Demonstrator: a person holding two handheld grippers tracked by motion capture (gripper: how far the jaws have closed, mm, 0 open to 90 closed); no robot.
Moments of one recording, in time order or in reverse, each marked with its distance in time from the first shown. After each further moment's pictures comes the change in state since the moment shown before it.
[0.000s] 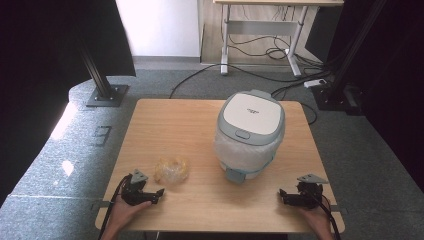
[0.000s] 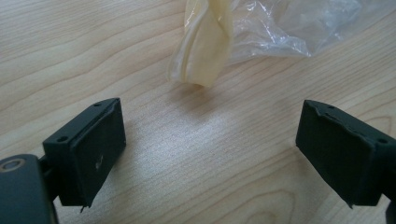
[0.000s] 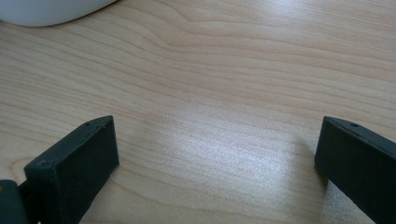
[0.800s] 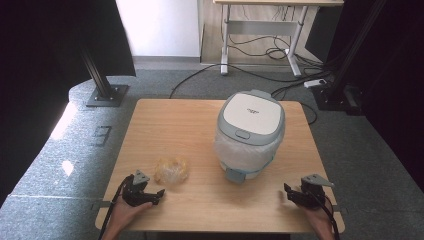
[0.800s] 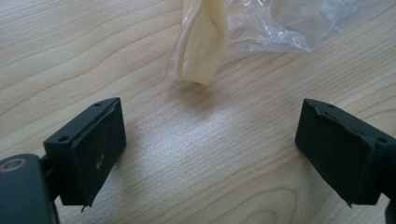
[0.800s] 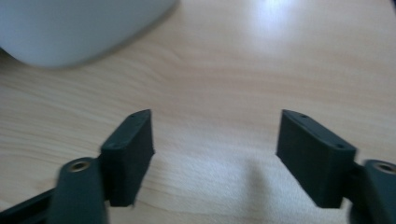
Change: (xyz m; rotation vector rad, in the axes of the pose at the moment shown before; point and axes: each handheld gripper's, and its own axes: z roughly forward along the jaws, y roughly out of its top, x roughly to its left) left arm -0.003 0.000 0.001 0.010 0.021 0.022; right arm 0.006 0.006 -0.022 -0.115 -0.045 0.025
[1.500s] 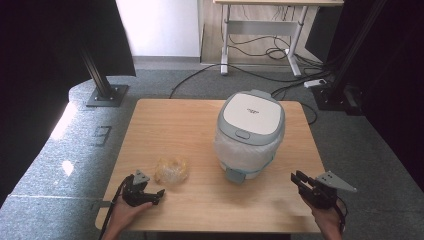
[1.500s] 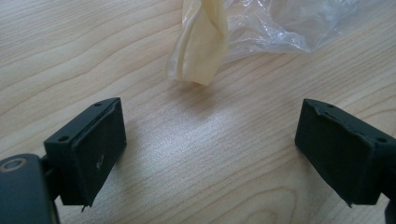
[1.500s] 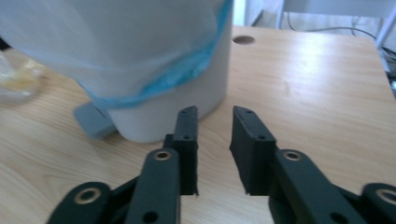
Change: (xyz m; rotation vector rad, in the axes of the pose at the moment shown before) left arm 0.000 0.000 0.000 0.000 0.000 0.001; right arm 0.004 0.032 -0.055 -0.249 0.173 0.003
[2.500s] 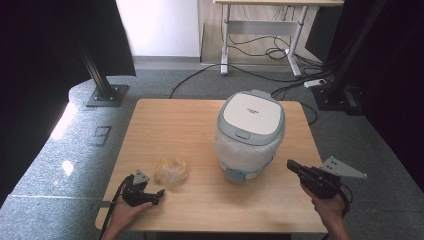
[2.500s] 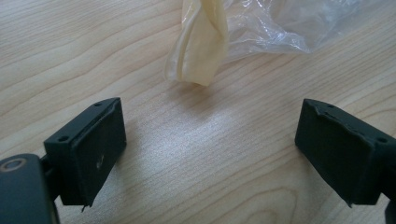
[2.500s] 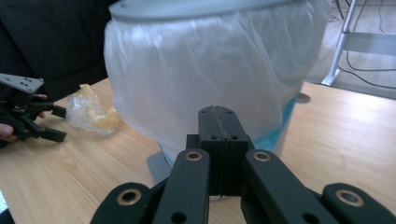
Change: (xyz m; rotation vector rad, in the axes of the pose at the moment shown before) left arm 0.000 0.000 0.000 0.000 -0.003 0.004; right arm 0.019 0.066 -0.016 -0.099 0.221 -0.055
